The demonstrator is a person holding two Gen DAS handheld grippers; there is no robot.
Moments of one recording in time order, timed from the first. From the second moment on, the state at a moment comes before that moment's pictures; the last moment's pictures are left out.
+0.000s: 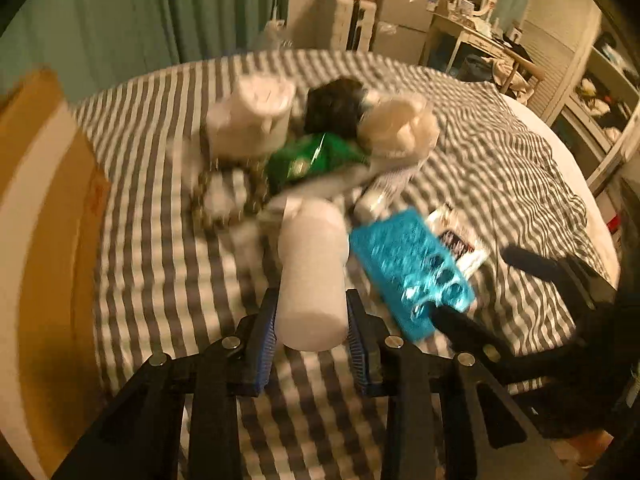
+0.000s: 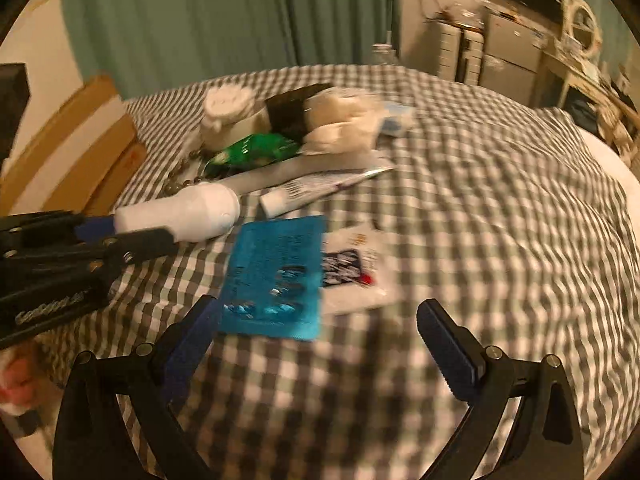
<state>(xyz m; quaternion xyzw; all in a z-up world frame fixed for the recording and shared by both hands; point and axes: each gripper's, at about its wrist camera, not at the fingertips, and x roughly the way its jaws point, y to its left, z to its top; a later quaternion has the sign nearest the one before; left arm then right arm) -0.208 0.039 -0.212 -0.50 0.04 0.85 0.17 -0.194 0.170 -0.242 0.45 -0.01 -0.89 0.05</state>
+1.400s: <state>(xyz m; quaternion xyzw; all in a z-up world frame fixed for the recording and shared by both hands) -0.222 0.031 -0.229 -0.53 -0.03 0.83 0.19 -0.213 0.158 -0.248 0.46 -0.08 -0.88 0.12</state>
